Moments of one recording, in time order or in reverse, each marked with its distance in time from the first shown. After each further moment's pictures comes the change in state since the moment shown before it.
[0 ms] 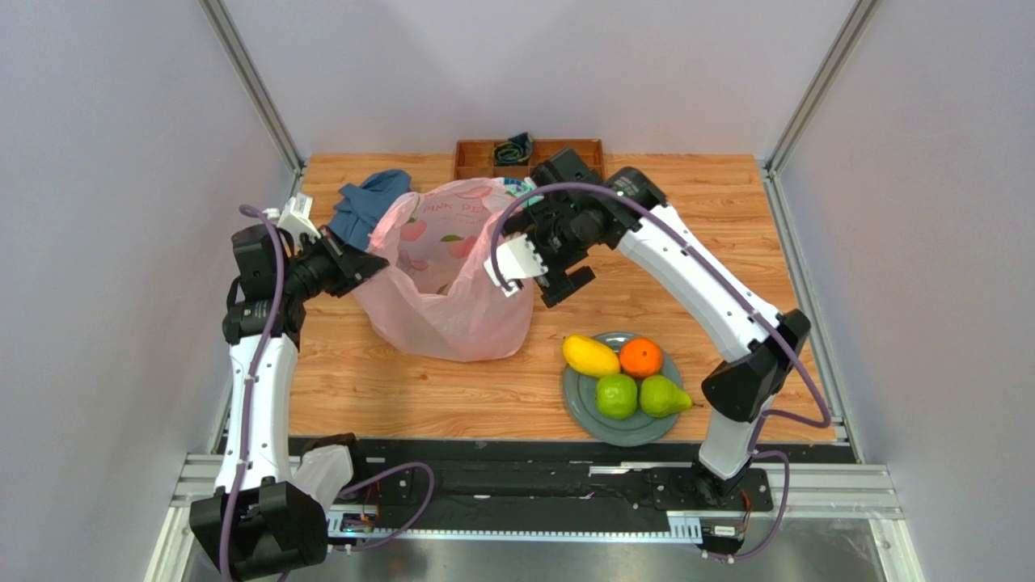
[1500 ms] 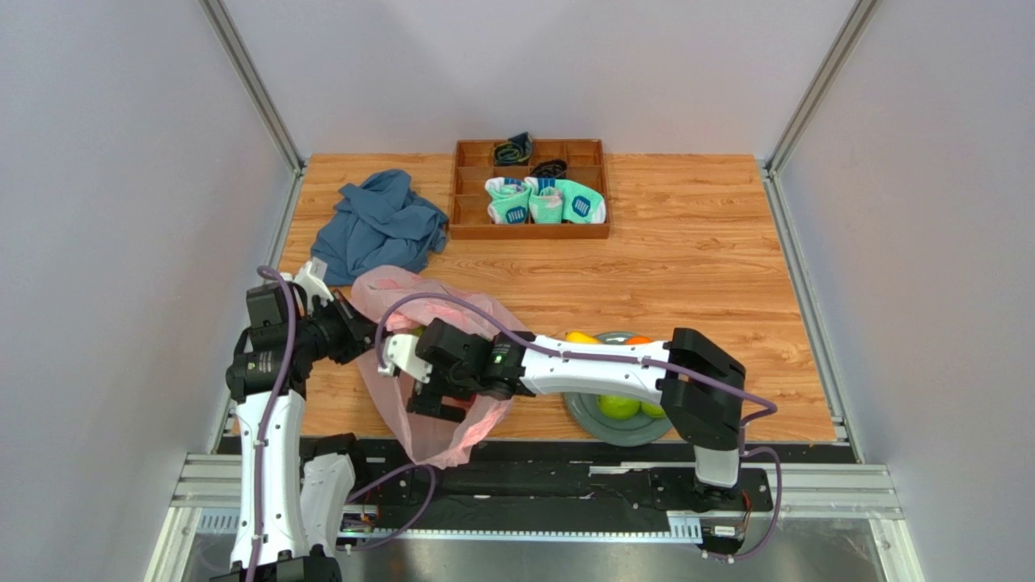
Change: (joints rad) left arm 0.000 -0.261 -0.142 -0.411 -0.105 0.092; right arm 0.533 0.077 -0.531 0.903 0.233 1.258
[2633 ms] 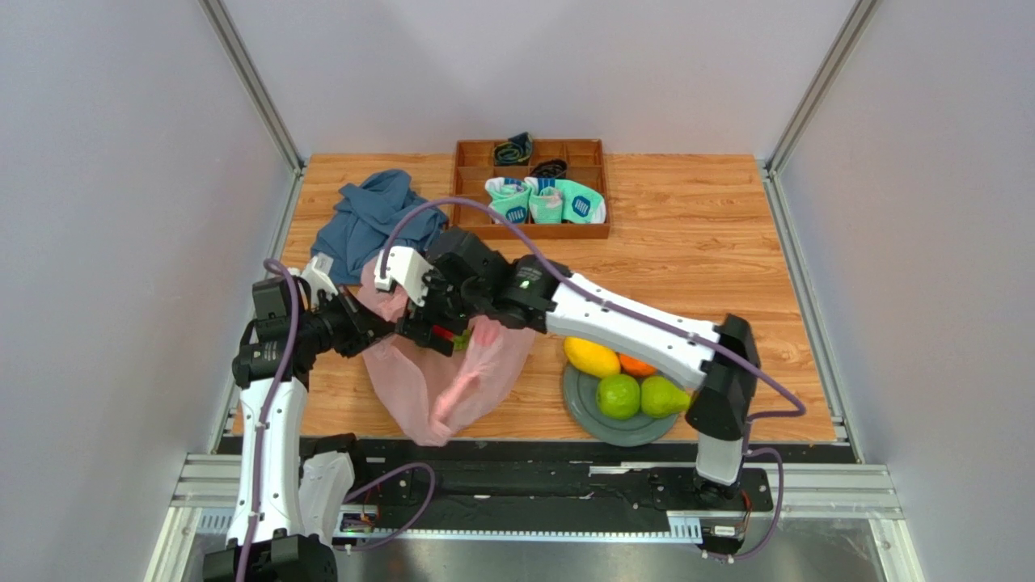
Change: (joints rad) left arm -0.013 0.060 -0.038 0.097 0.063 -0.037; right arm -0.161 -0.024 0.361 -0.196 -0.196 -0.034
